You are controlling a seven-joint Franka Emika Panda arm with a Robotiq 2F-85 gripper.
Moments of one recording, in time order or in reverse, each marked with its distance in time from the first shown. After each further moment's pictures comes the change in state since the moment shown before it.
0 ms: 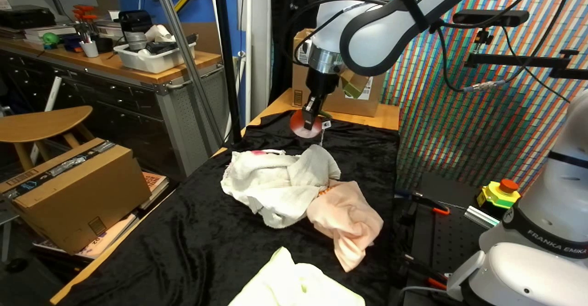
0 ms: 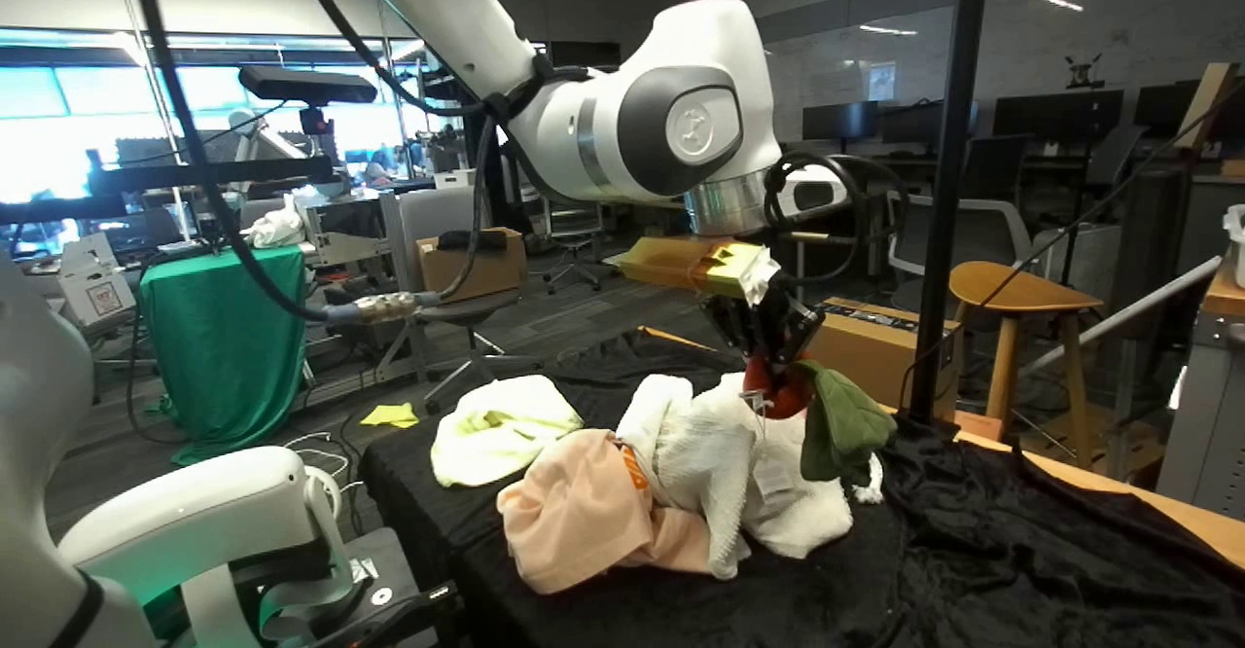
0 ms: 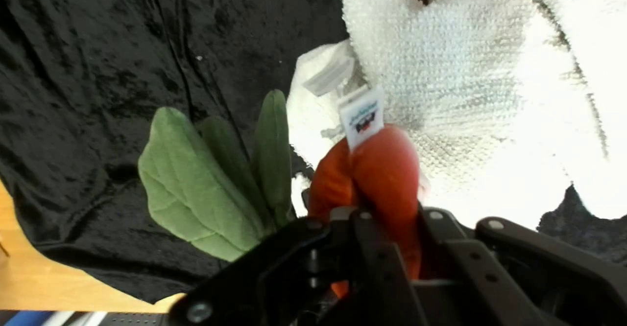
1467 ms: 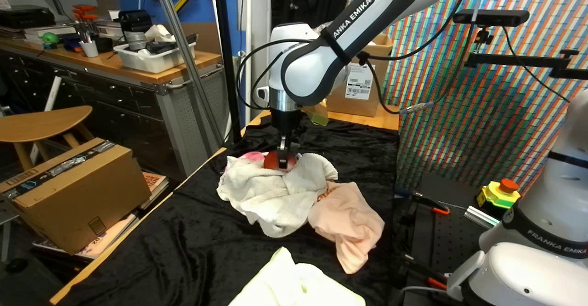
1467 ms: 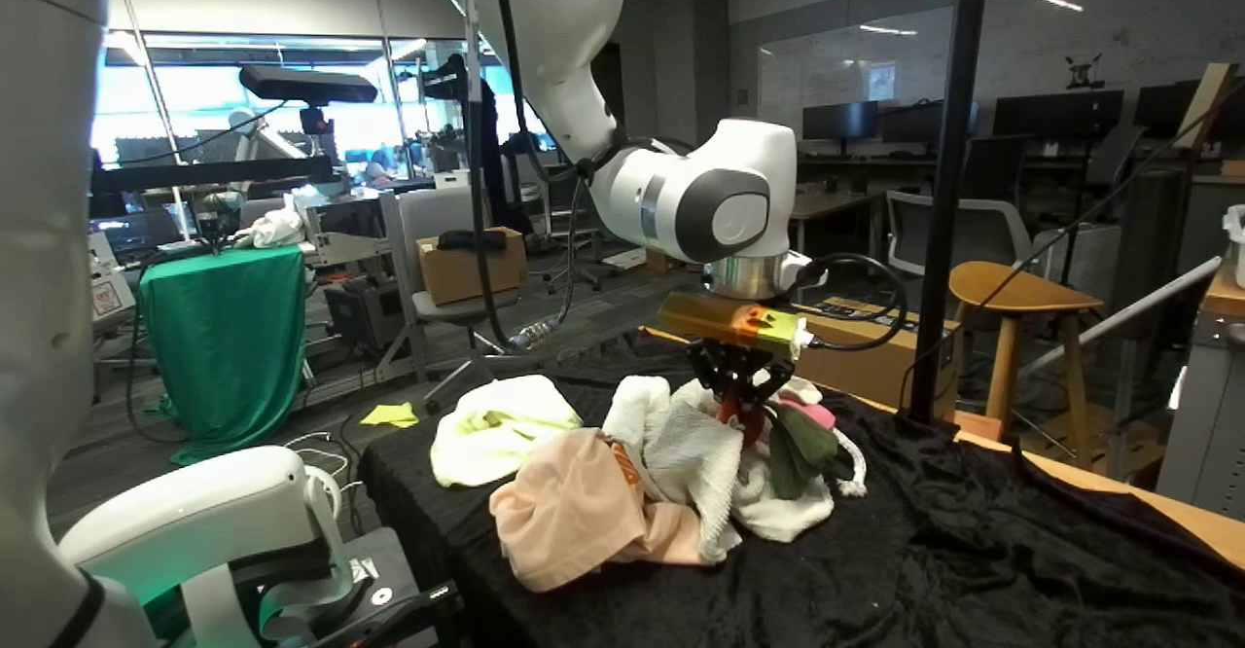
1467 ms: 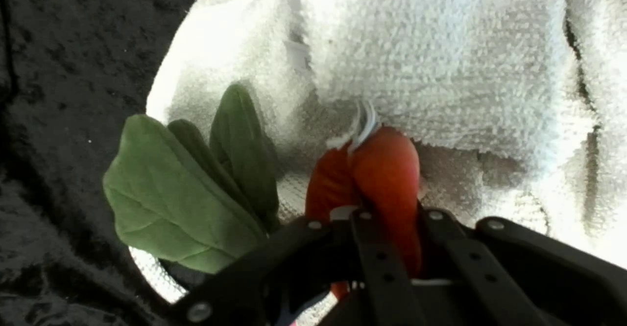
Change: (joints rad) arm 0.001 0.361 0.108 0.282 0.166 -0.125 -0.376
